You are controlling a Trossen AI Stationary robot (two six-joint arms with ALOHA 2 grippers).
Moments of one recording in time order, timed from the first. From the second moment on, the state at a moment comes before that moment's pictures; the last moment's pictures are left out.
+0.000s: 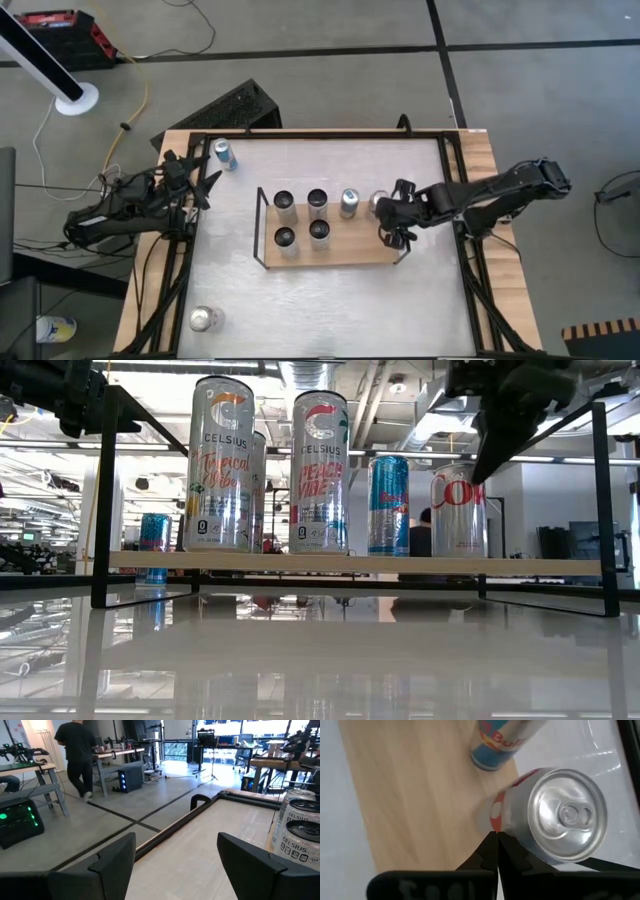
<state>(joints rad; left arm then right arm) 0.12 0.01 0.43 -0.40 -0.61 0.06 0.20 1.31 1.06 -0.95 0.37 0.33</state>
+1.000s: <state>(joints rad) 0.12 0.01 0.43 -0.40 -0.61 0.06 0.39 1.31 1.31 -0.68 0.26 0.37</state>
